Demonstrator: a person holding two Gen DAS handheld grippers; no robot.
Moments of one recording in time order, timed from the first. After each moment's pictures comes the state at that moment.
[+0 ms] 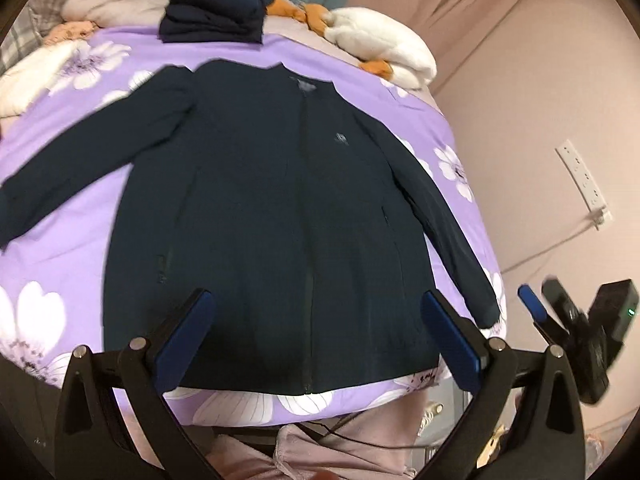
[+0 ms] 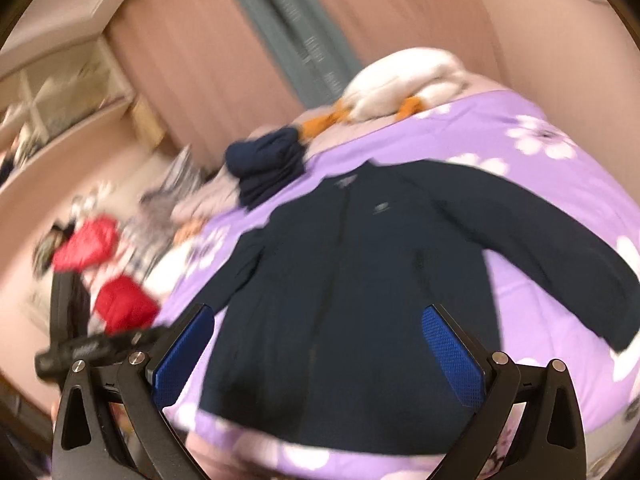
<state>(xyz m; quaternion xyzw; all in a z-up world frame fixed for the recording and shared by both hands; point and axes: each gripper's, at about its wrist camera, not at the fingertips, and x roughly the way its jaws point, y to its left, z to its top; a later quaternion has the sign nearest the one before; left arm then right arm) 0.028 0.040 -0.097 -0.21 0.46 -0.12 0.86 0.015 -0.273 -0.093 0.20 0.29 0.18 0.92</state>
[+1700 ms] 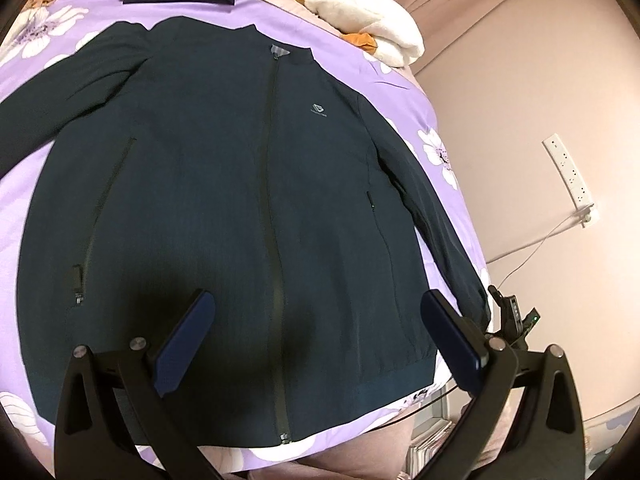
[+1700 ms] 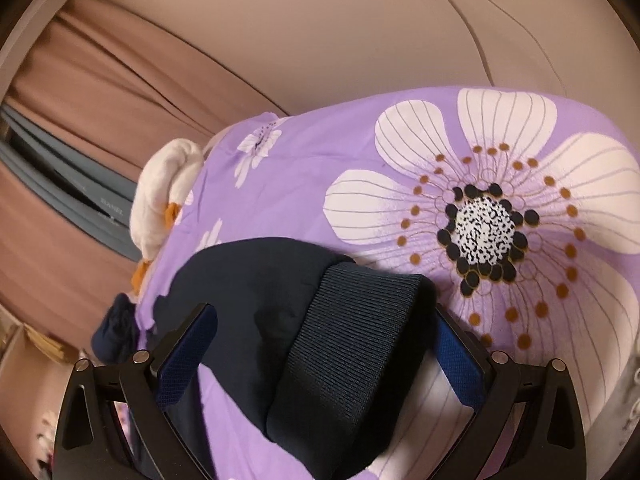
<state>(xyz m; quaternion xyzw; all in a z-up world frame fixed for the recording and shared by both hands) 0.072 0.021 -0.153 -0.24 0.48 -0.17 0.83 0.036 -0.510 -0.256 0.43 0.27 -0.10 0.86</state>
